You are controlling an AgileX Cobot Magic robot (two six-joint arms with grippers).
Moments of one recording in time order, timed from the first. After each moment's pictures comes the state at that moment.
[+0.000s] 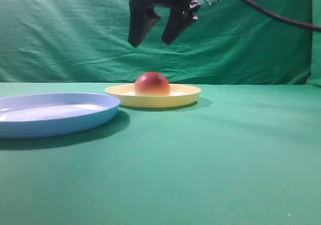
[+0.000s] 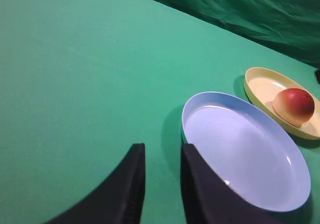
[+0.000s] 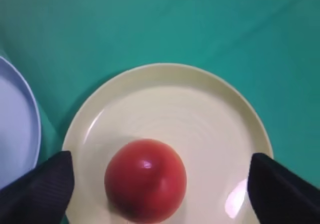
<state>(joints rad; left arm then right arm) 0.02 -0.01 0.02 -0.10 0.35 -0.12 0.51 1.93 -1.91 0.18 1.04 -0.32</state>
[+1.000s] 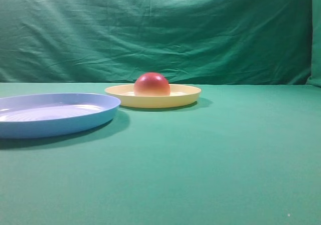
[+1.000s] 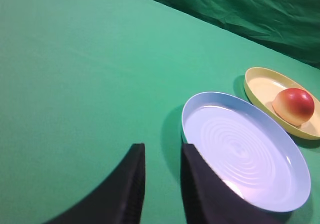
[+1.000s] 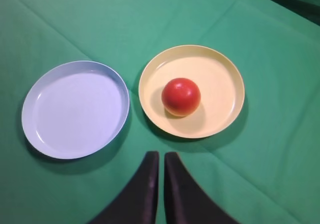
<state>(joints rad) 0.02 -0.01 0.02 -0.10 0.35 -0.12 0.50 1.09 -1.06 0.15 0.84 -0.18</state>
